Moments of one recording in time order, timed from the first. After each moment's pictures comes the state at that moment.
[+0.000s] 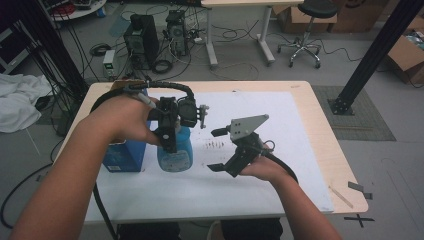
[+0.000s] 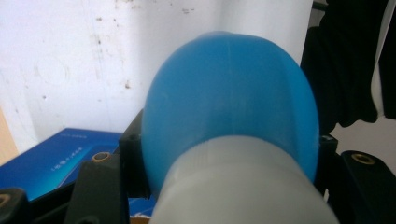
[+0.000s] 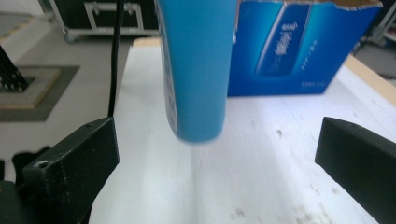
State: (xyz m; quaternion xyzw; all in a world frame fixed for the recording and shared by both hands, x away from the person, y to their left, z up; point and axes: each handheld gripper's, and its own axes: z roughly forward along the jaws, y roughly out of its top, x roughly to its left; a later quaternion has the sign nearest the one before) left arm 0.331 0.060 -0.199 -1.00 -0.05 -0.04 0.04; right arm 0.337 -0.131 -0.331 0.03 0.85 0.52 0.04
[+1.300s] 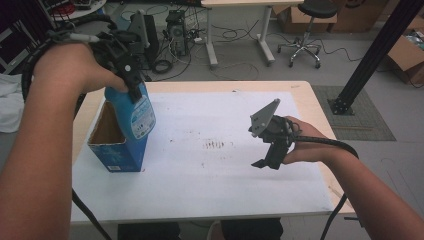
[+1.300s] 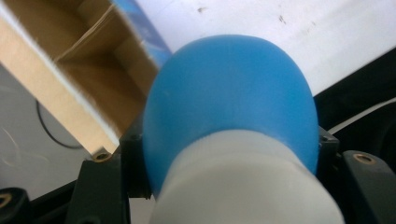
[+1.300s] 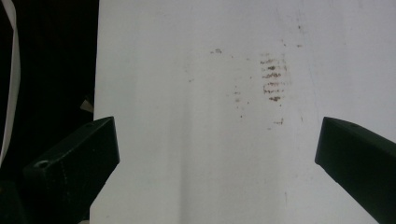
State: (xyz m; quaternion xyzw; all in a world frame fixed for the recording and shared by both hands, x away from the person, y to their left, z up) left arm 0.393 0.165 -0.105 -0.87 -0.50 0.00 0.00; right arm 0.341 -0.186 -0.274 -0.01 0.97 0.25 0.06
